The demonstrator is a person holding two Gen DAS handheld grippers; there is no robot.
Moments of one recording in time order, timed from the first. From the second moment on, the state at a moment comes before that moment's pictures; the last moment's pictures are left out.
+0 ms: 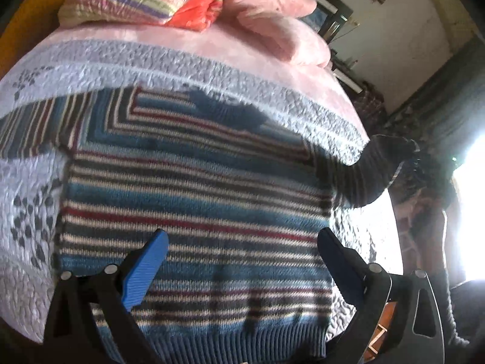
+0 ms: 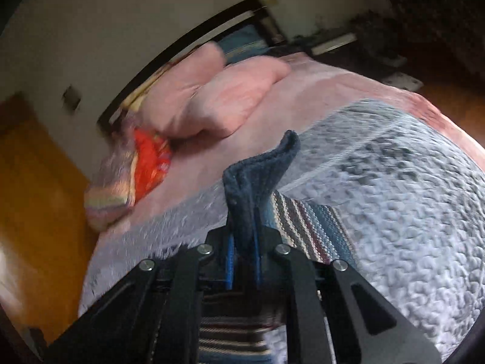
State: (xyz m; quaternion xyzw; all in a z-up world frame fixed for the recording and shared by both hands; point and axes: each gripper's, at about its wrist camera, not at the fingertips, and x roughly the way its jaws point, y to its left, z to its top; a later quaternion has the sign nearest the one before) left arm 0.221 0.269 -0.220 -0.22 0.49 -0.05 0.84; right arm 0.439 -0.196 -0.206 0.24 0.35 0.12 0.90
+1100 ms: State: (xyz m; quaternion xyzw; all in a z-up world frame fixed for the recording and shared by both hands) left arm 0.432 0.194 -0.401 -0.44 0.57 -0.18 0.67; right arm 0.327 -0.049 -0.346 0.14 0.43 0.12 0.88
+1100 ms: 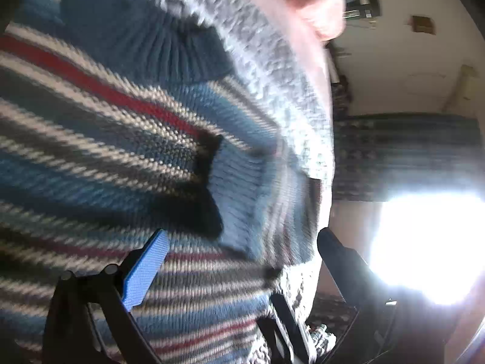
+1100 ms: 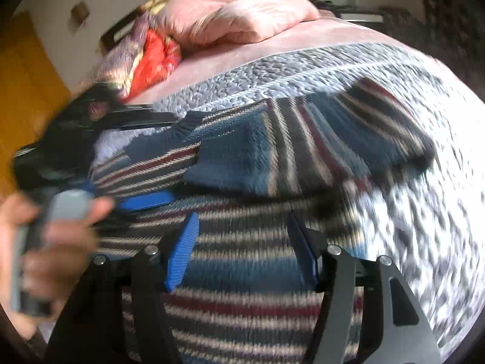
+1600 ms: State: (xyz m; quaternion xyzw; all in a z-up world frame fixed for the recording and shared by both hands) left arm 0.456 0.172 -0.402 -0.40 0.61 -0.15 0.67; right arm 0.312 -0.031 -0.368 0.15 0.42 0.18 0.88
